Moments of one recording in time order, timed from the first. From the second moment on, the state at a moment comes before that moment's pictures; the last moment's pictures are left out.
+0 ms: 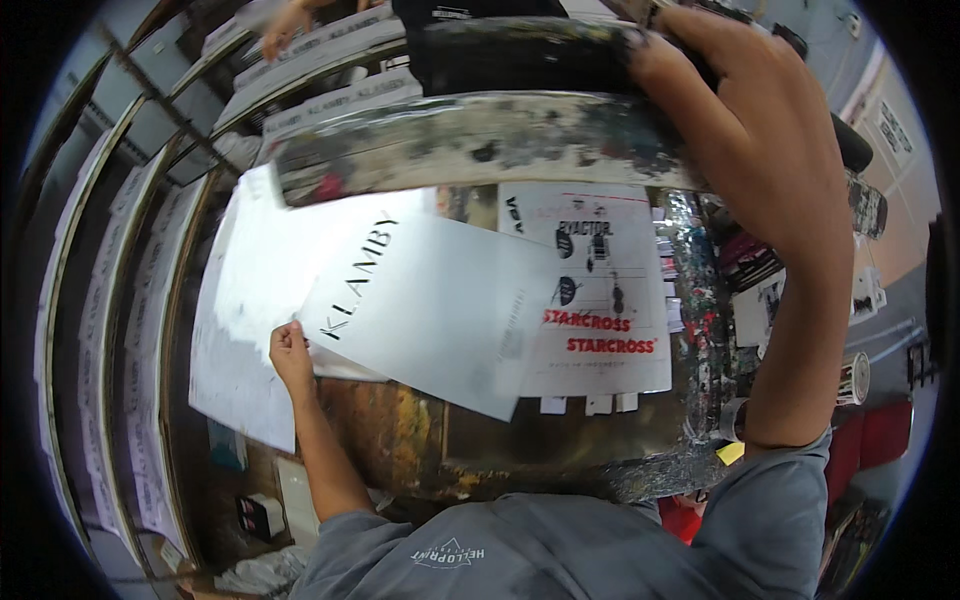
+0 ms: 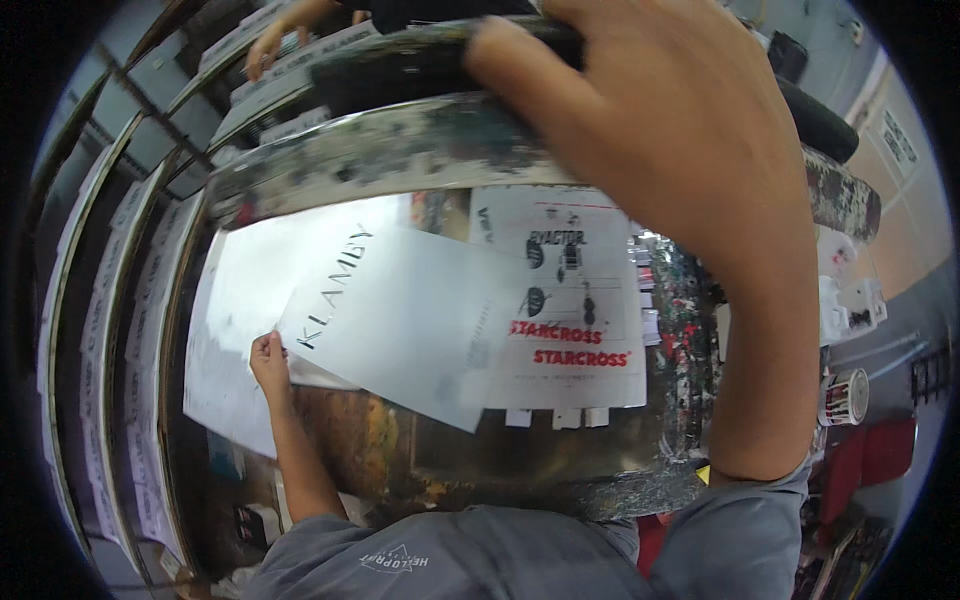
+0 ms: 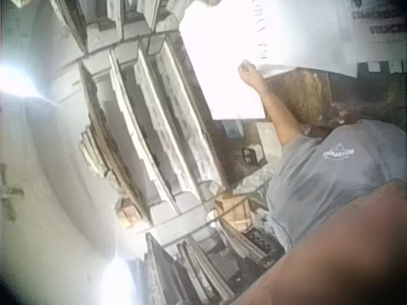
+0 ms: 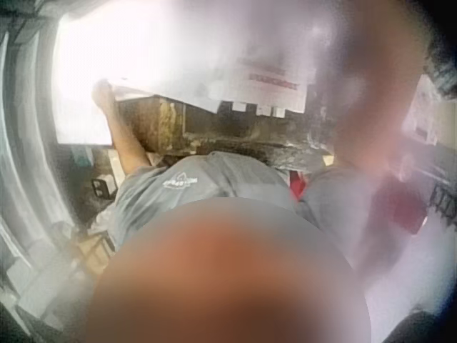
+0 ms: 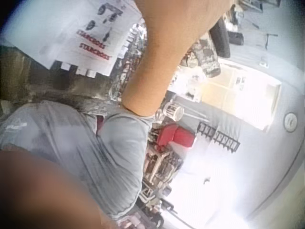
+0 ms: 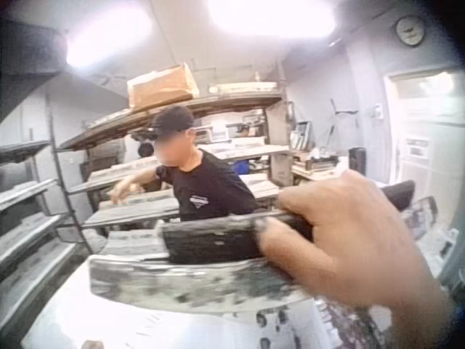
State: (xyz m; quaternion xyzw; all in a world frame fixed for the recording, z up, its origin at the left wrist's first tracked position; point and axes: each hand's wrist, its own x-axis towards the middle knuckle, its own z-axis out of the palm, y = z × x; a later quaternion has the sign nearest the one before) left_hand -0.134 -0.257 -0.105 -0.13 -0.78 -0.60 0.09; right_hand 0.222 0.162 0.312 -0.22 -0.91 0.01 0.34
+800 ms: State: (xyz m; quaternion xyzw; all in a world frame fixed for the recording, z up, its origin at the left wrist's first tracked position) left_hand 0.188 0.094 -0.102 -0.75 -0.63 -0.20 0.05; right_hand 0.257 0.190 0.288 -0.13 -0.94 -0.02 0.33
